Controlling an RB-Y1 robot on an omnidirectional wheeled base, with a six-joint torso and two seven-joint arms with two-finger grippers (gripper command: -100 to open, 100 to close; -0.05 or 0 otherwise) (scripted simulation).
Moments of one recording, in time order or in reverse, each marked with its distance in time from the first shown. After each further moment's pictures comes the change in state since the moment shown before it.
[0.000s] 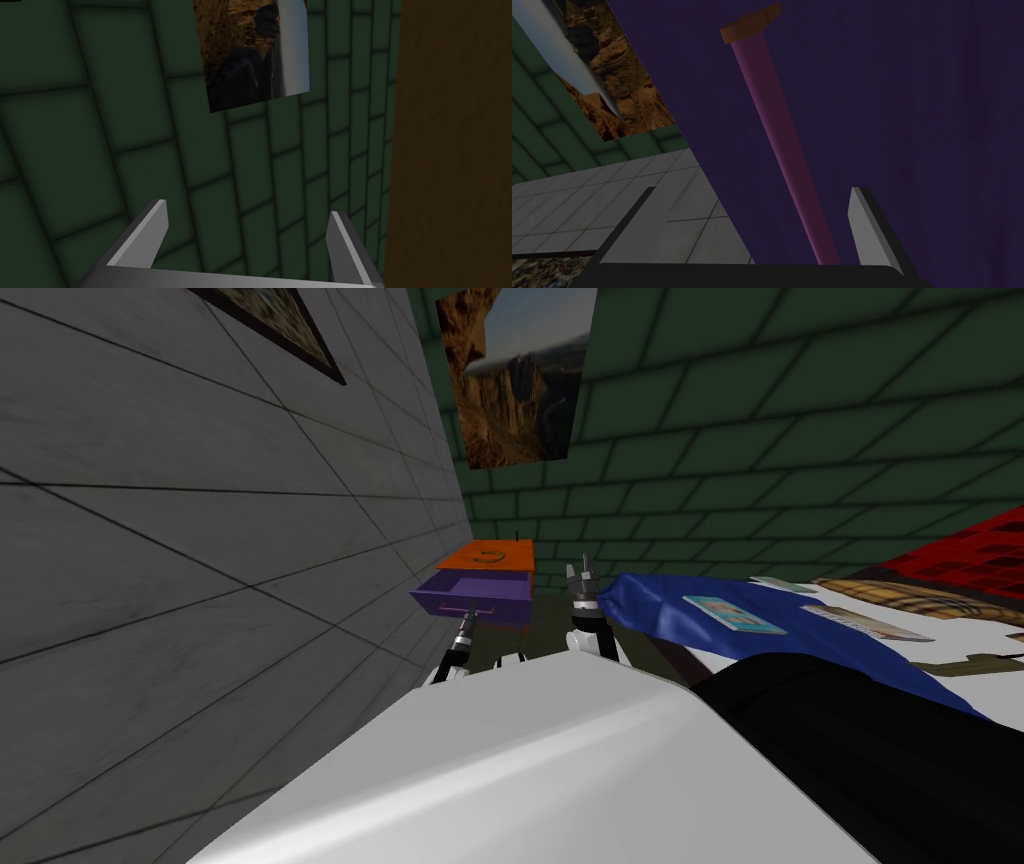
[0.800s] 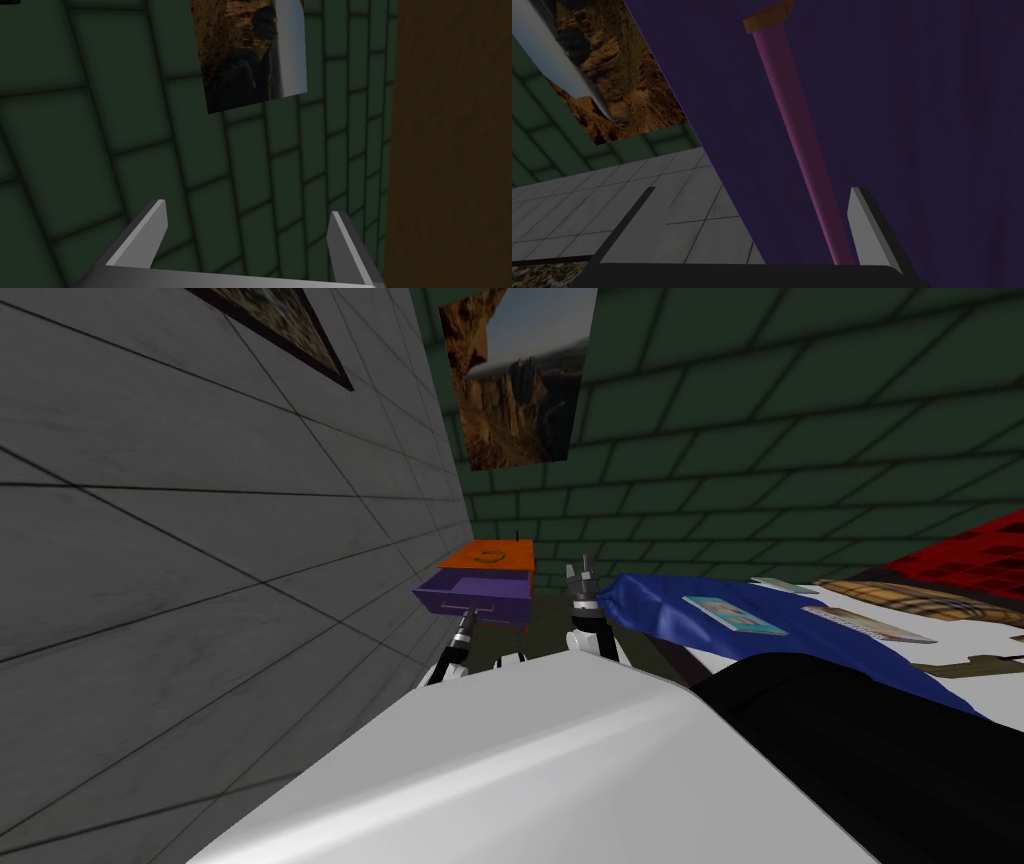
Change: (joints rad) left arm -0.001 0.016 0.007 -0.057 0.012 0.088 0.004; right arm 0.000 0.000 0.000 0.000 0.000 0.000 0.000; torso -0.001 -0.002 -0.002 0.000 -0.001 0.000
